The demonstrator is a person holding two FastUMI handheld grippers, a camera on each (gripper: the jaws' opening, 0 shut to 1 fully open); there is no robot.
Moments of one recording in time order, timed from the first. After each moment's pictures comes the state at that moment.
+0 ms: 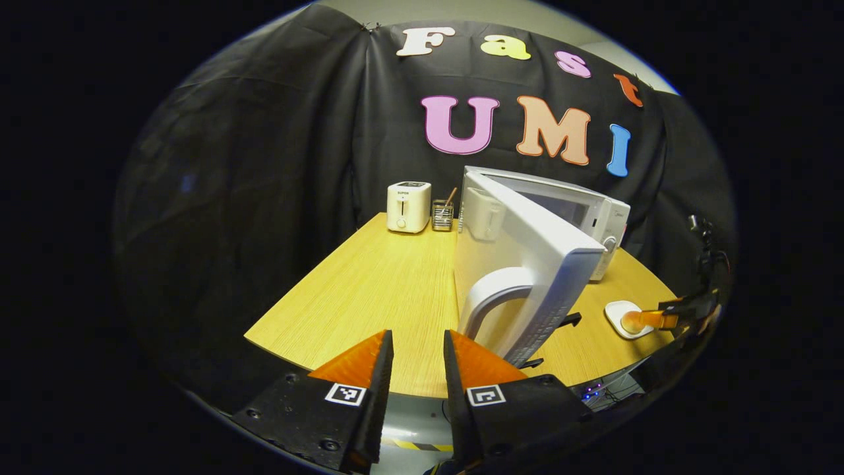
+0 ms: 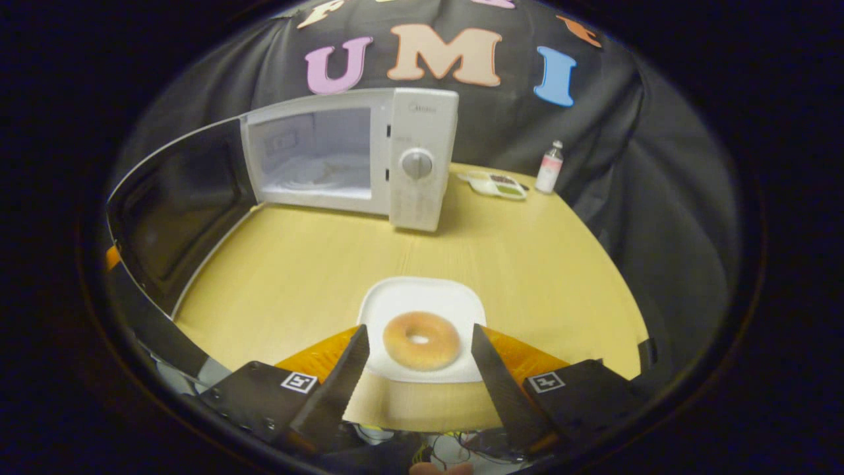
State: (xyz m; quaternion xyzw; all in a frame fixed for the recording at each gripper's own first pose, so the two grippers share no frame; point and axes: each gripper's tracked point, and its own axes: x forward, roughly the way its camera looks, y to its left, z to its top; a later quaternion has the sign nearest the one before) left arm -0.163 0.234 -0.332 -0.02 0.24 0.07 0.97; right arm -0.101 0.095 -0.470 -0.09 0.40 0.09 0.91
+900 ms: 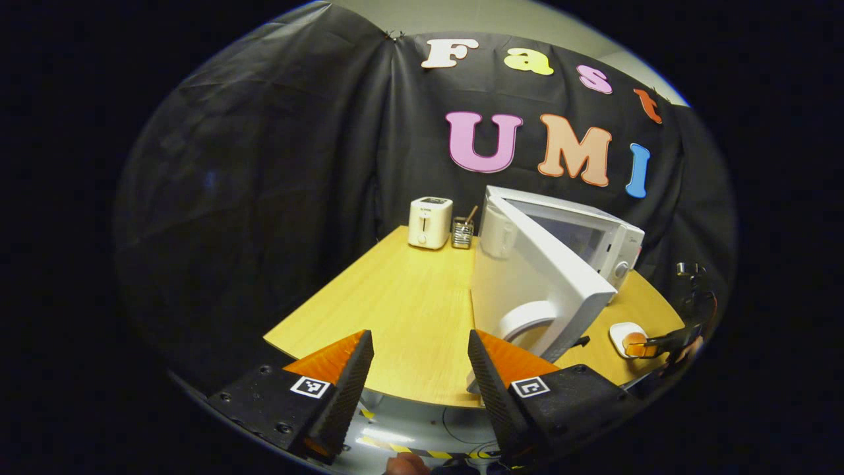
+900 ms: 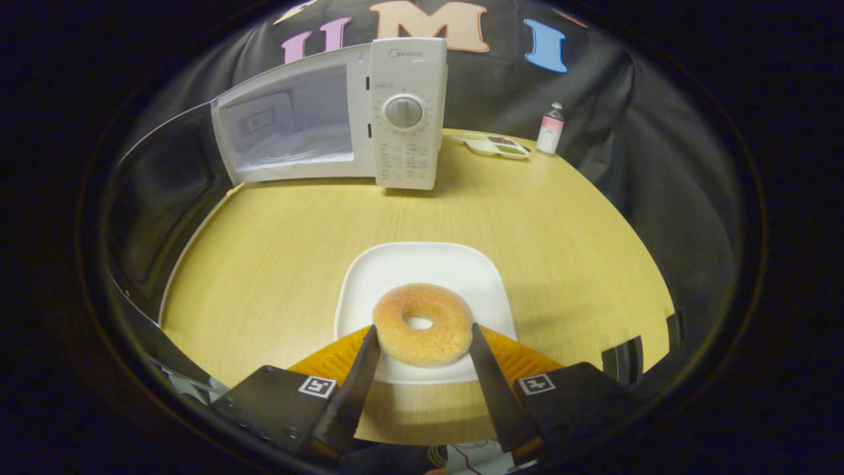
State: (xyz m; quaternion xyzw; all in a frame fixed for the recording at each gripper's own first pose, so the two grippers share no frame) left arm -0.167 0.253 -0.295 -0.02 0.20 0.12 0.97; right arm -0.095 0.101 -0.511 -0.06 0.43 0.08 0.90
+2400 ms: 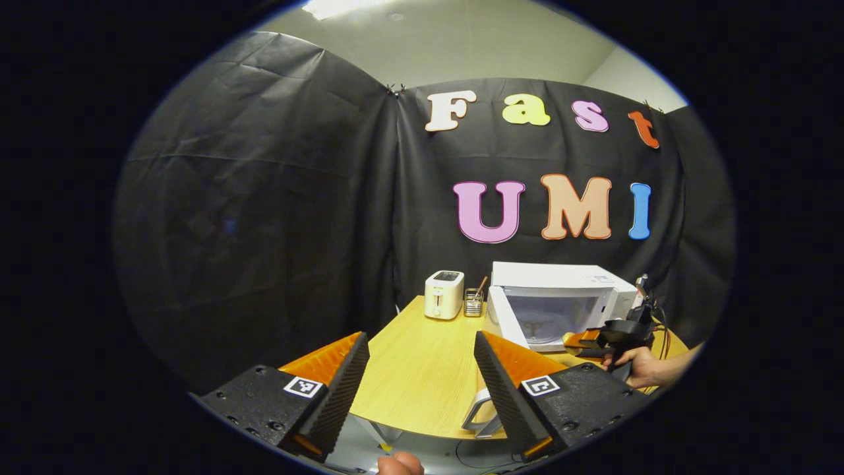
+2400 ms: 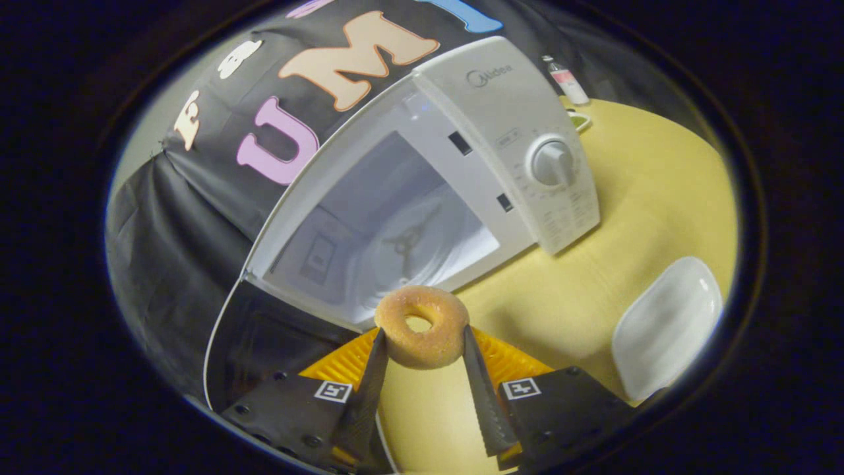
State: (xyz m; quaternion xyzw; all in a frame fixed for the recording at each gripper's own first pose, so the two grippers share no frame) left arm -0.178 0.245 -0.148 0.02 0.08 0.16 0.98; right arm 0.018 0.337 -0.434 0.35 0.39 0.10 0.85
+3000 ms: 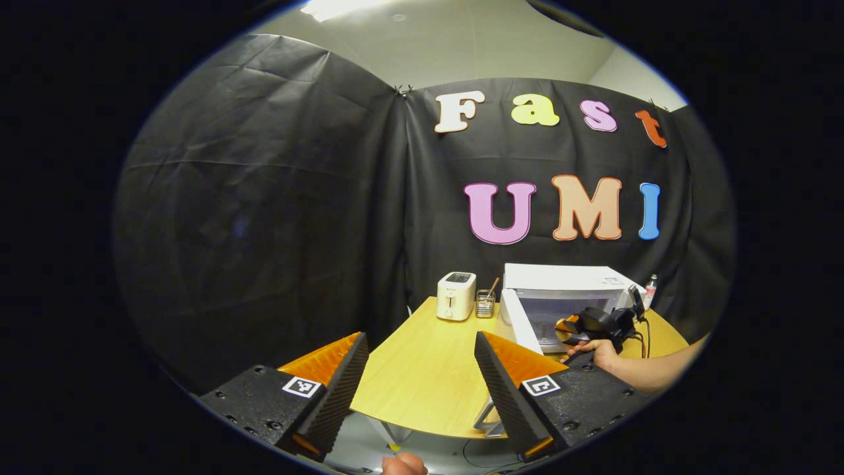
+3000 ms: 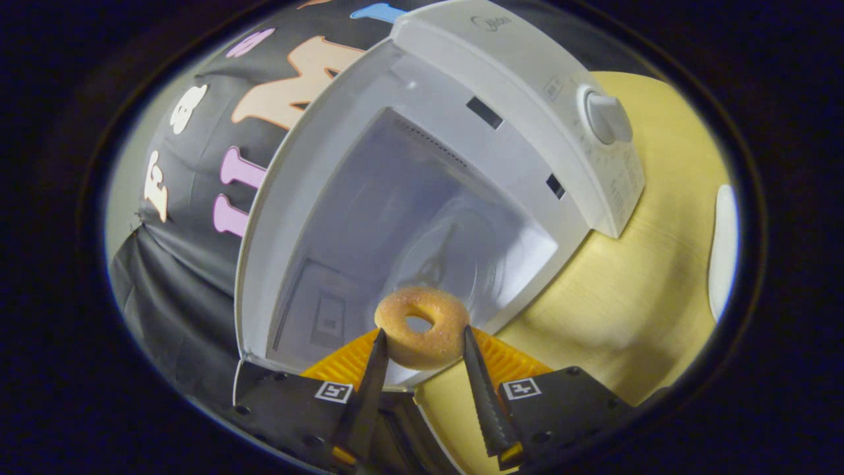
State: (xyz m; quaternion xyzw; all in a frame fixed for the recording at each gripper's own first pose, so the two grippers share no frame) left arm -0.187 0.263 -0.139 0.03 0.08 0.19 0.98; right arm 0.090 0.380 -0.449 0.45 0.34 0.01 0.82
